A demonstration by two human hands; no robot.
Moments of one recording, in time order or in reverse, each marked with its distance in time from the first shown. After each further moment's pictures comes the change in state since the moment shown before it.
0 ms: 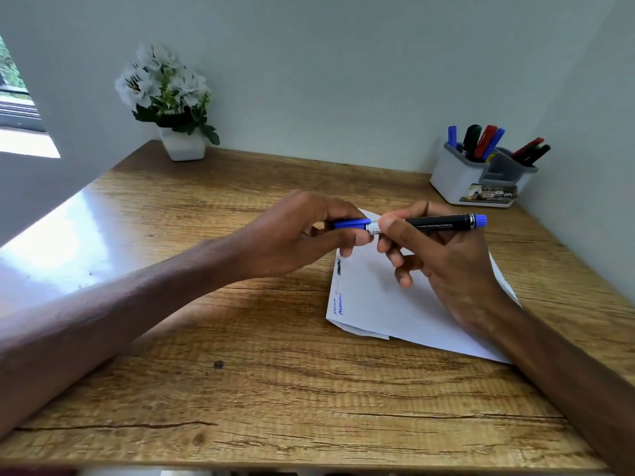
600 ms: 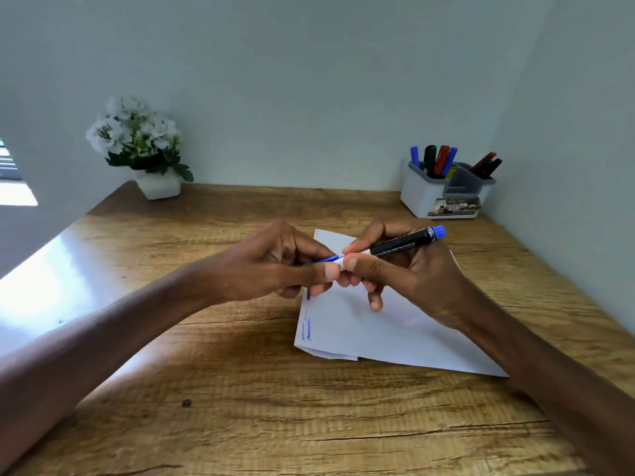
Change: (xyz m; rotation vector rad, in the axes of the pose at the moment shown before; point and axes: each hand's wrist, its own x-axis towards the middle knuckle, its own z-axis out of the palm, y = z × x) left_hand 0.006 0.014 -0.006 -0.532 -0.284 -0.031; right_hand 0.005 -0.006 -0.021 -0.067 -0.247 -0.159
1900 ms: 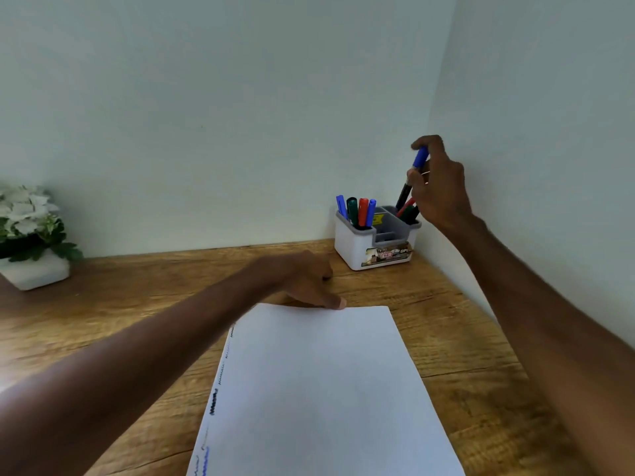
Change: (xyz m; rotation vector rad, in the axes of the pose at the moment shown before) left_hand 0.229 -0.031 -0.004 1.088 -0.272 -0.438; right_hand 0.112 0.034 -0.251 -1.032 0.742 0.097
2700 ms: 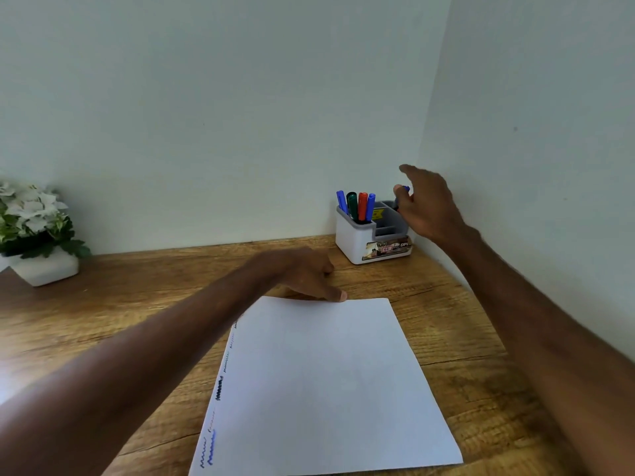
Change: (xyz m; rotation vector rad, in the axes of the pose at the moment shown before) left_hand -0.002 0.001 0.000 -0.005 -0.016 -0.005; right_hand -0.025 0.004 0.011 -0.237 -0.198 0.000
